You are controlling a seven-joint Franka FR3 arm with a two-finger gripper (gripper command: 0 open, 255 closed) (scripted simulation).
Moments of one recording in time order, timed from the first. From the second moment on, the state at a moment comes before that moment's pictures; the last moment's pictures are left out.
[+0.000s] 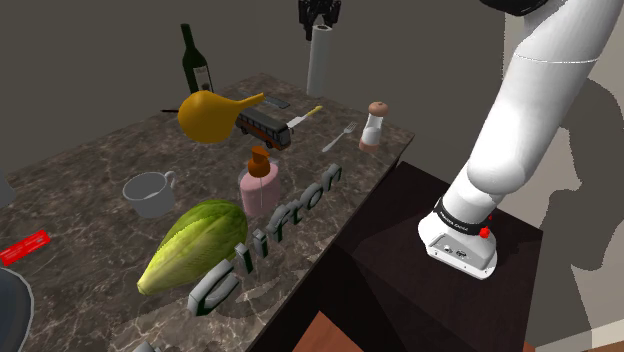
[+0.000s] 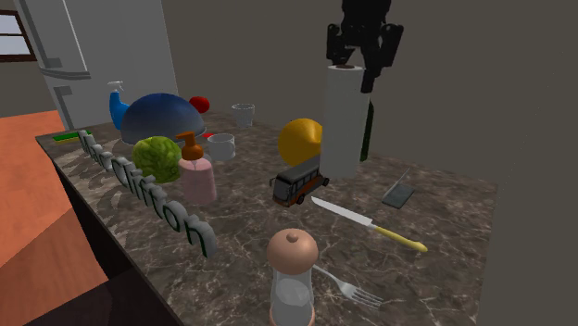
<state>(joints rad) -0.04 0.18 -0.11 -1.46 0.08 1.61 0.06</state>
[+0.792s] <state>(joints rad) 0.11 0.09 0.00 -1.50 0.06 1.56 0.32</state>
